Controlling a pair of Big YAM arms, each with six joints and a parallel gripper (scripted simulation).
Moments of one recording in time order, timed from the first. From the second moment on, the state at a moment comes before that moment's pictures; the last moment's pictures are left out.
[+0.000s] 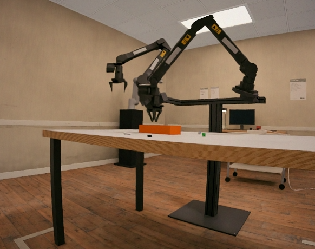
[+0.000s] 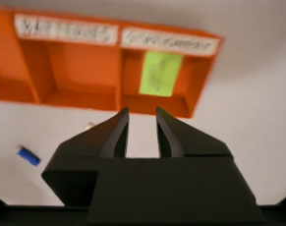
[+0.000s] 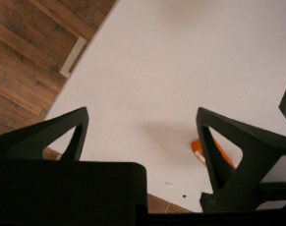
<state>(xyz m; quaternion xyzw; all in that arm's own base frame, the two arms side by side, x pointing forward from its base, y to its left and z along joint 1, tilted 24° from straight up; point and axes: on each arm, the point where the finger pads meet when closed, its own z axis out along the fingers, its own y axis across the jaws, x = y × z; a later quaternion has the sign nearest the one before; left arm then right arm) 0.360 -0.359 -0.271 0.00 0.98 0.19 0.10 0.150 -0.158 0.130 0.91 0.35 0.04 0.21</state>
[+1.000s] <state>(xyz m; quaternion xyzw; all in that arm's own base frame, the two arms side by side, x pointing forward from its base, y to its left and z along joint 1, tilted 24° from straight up) 0.226 -0.172 -0.220 -0.18 0.96 0.17 0.13 0.150 -0.158 0.130 0.91 0.35 0.04 0.21</state>
